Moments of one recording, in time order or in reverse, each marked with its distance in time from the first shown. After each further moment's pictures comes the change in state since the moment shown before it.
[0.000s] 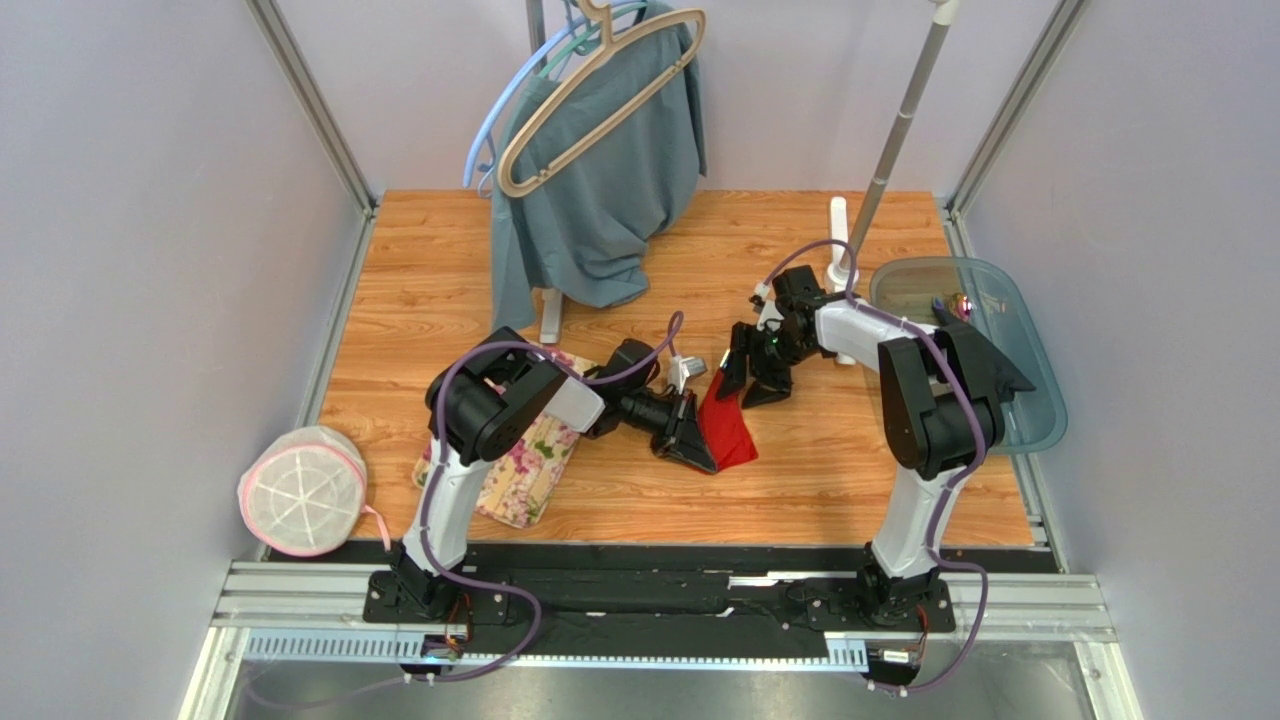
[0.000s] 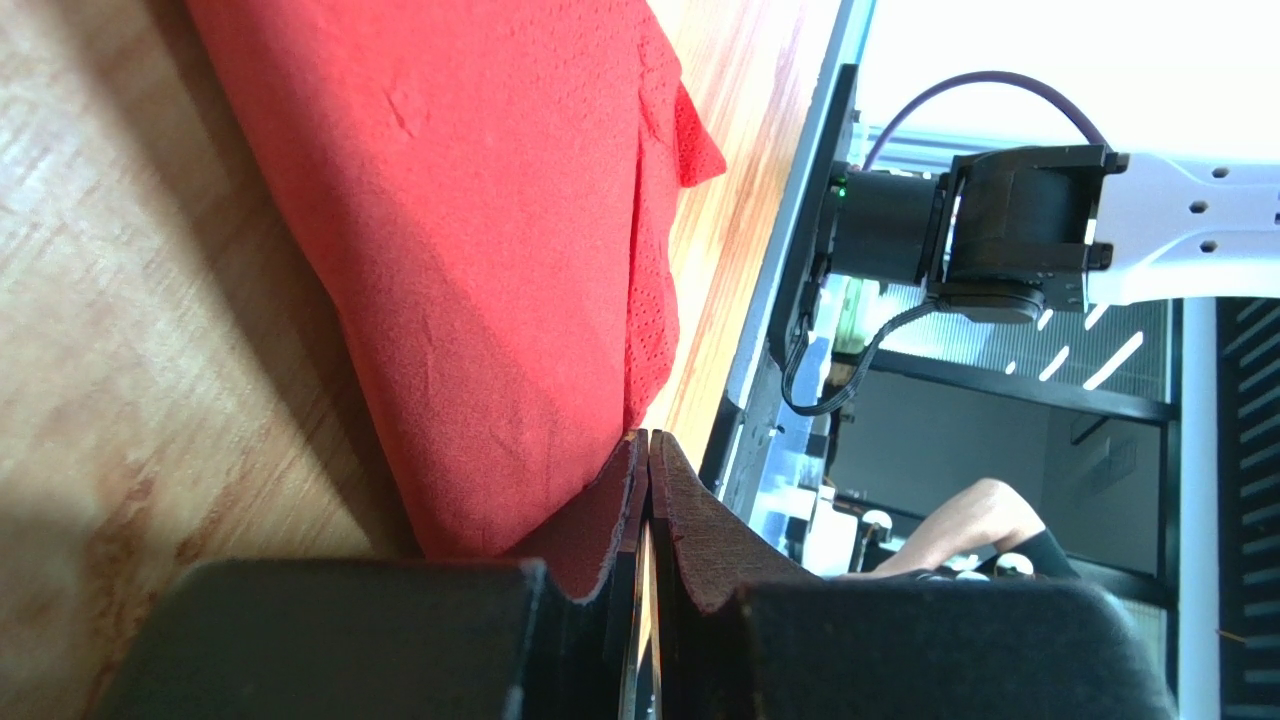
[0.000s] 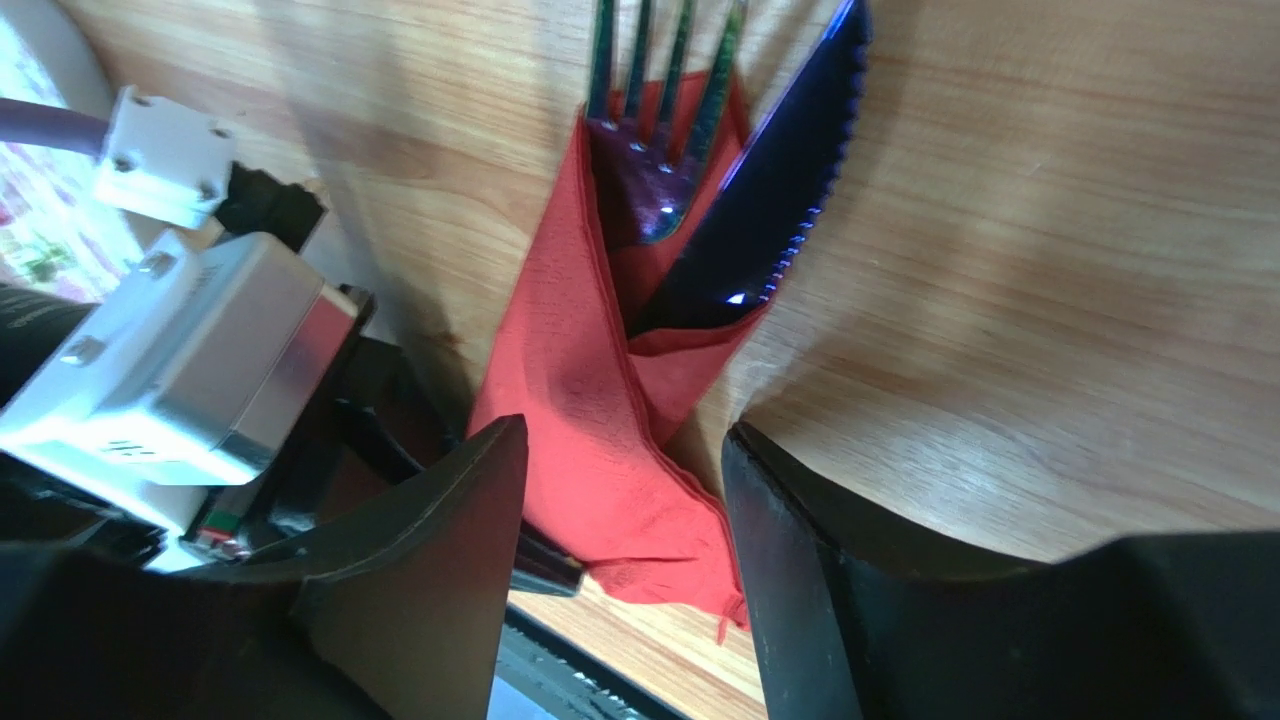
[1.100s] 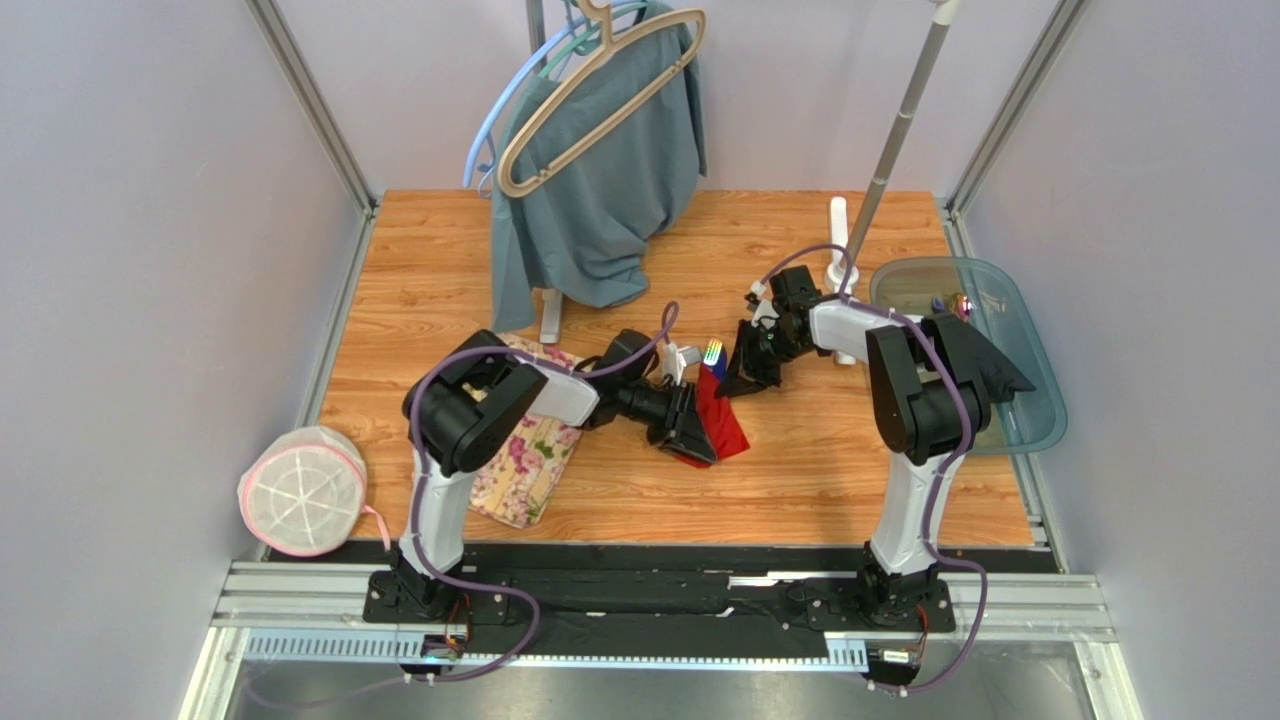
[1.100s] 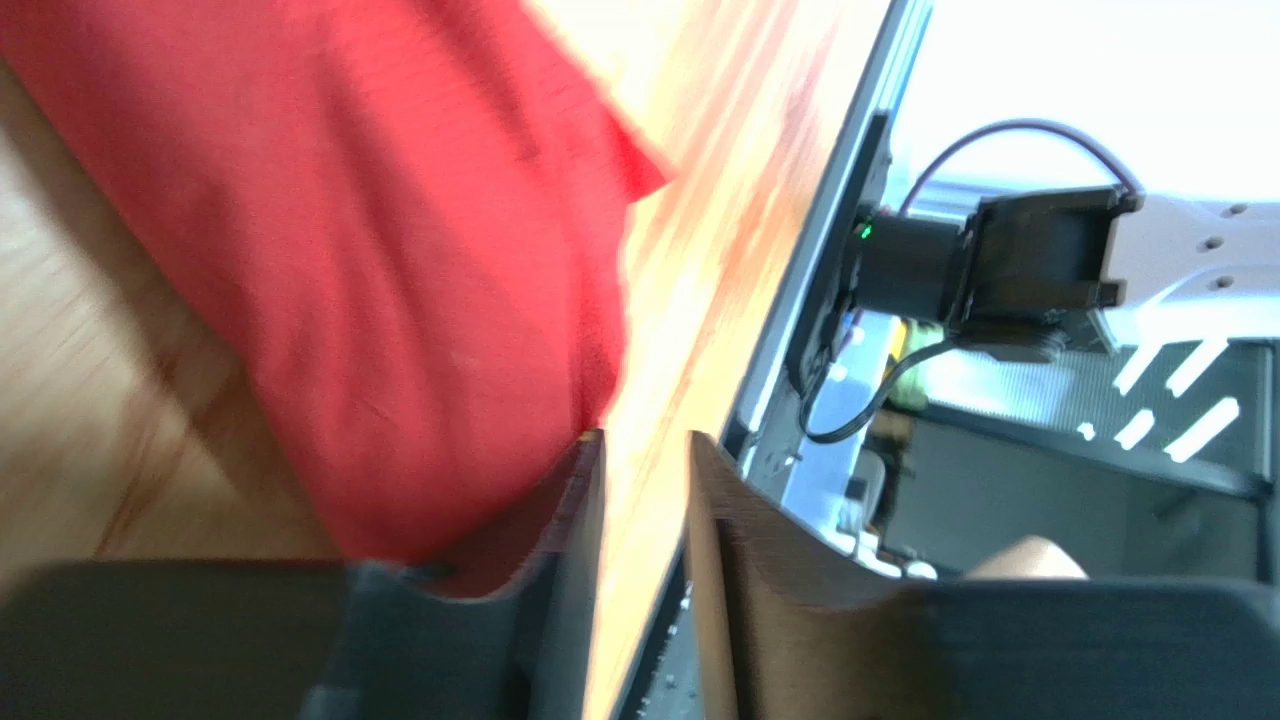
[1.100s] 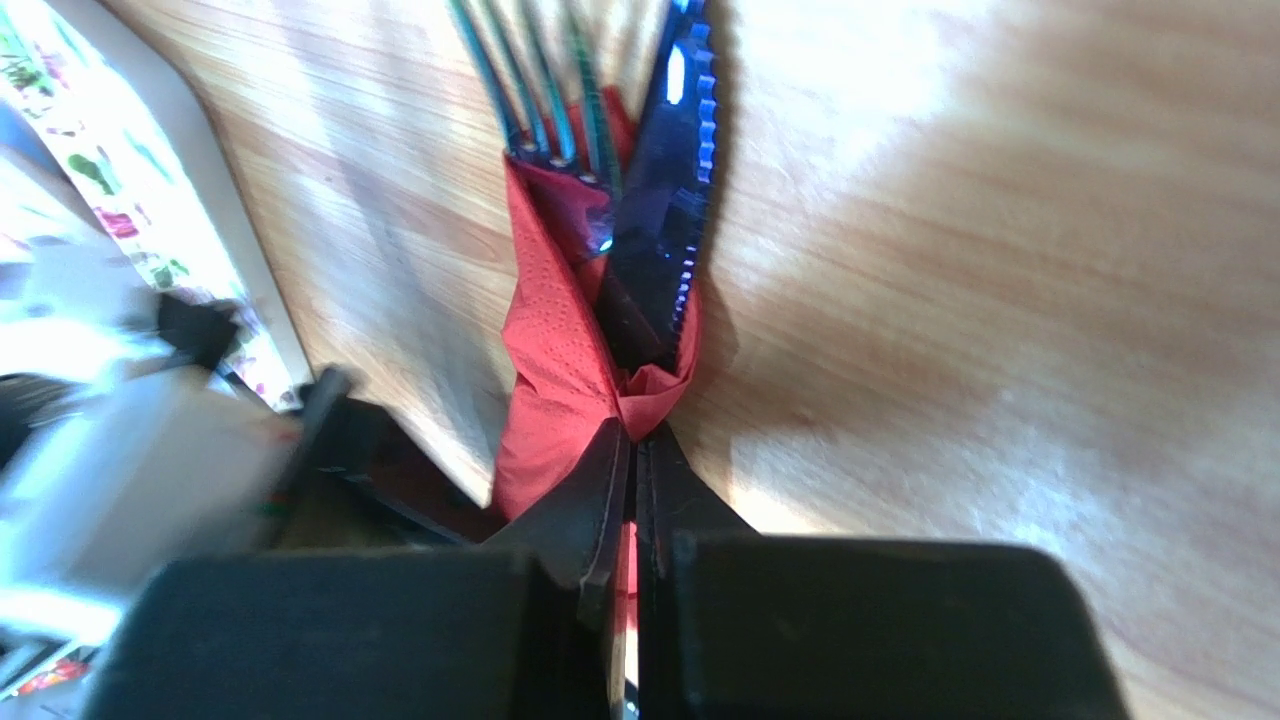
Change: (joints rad) left arm 0.007 -0.093 0.003 -0.131 -0.093 0.055; right arm -0.004 0.091 0.026 0.090 -0.120 0.074
